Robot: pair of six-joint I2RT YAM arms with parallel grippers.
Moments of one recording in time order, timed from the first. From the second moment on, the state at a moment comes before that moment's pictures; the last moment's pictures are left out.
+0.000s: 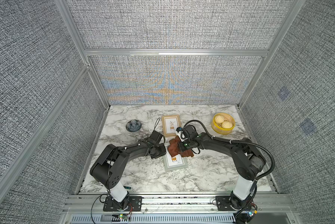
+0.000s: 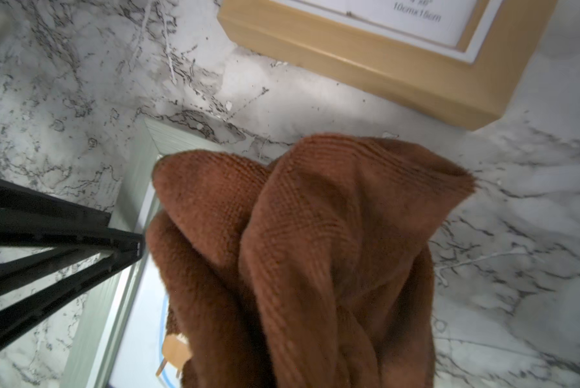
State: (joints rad) left arm -0.60 1.68 0.83 -0.29 0.22 -0.85; right arm 0.67 1.83 1.13 -0.34 -0.14 0.22
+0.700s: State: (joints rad) left arm -0.61 1.68 0.82 -0.29 0.20 -0.88; right arm 0.65 1.61 0.79 -0.24 -0.33 0.30
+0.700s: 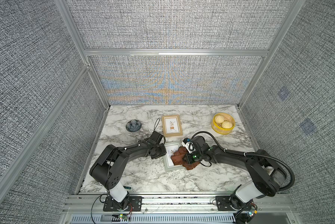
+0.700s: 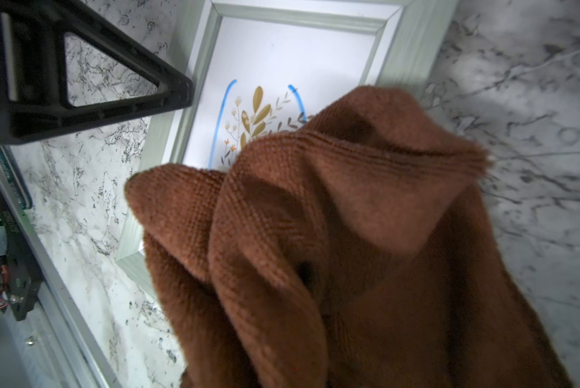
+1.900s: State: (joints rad) left arm -0.61 1.71 0.88 -0.34 0.21 -0.84; right arm 0.58 1.76 0.95 -0.28 -0.46 0.34
